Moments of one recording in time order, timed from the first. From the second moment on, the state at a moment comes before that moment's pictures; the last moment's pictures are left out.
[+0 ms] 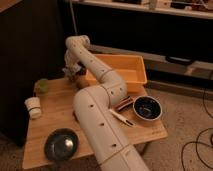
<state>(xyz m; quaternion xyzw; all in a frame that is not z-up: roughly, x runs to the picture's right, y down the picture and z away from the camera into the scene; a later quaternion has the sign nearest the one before) -0.243 -0.171 0.978 -0.24 -0.07 0.62 0.74</state>
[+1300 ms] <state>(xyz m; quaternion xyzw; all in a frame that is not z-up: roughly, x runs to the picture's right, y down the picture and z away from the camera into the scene) -0.258 -0.149 0.982 -0.26 -0.05 0.60 0.76</state>
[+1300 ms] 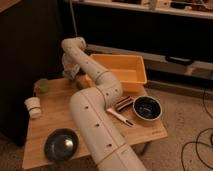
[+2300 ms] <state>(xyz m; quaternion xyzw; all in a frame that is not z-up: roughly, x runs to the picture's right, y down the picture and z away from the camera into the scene) -0.257 -0.148 0.983 -0.26 -0.05 0.60 0.76</state>
